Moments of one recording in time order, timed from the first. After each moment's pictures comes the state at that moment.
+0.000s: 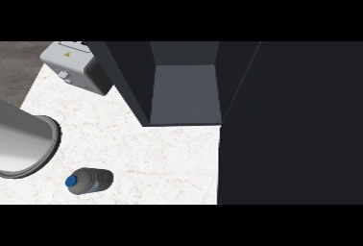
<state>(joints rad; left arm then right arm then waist) 1.02 0.00 -0.10 -2.19 0.37 -0.19 -0.61 0.73 -0.16 0.02 -2.43 -0.22 0.36 -0.09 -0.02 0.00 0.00</state>
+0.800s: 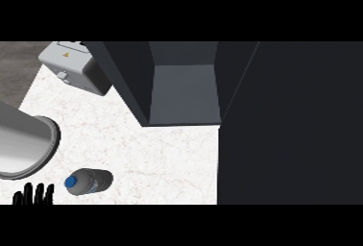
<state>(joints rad) 0.58 0.01 0.04 -1.69 0.35 -0.12 -0.61 0.95 -0.15 0.00 -2.43 -0.22 0.48 -0.28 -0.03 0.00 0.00</state>
